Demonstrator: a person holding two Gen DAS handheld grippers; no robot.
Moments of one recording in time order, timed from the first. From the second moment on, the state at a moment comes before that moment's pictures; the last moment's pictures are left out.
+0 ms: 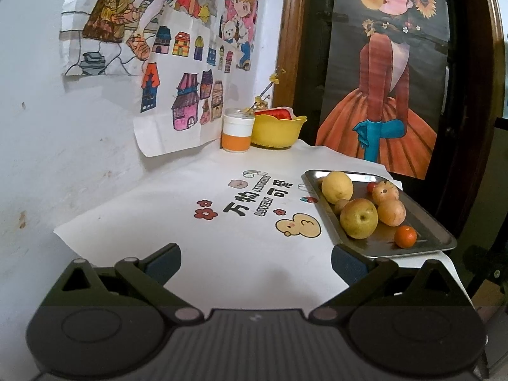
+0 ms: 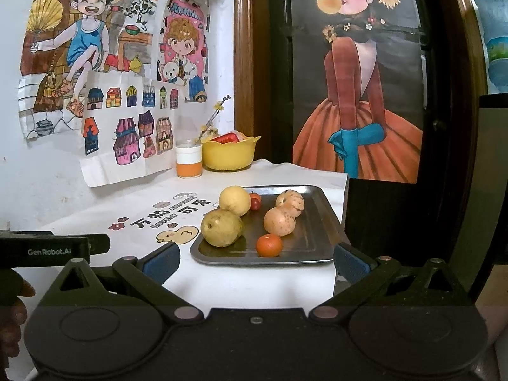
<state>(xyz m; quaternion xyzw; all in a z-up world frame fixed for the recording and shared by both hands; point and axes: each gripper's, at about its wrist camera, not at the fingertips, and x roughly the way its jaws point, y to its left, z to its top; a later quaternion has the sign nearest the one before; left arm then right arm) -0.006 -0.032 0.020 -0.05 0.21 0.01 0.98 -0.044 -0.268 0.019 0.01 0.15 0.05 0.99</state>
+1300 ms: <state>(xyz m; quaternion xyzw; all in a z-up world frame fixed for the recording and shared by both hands) -0.022 -0.019 -0.015 -0.05 0.19 0.03 0.98 -0.040 -0.256 -0.016 0.00 0.15 0.06 0.99</state>
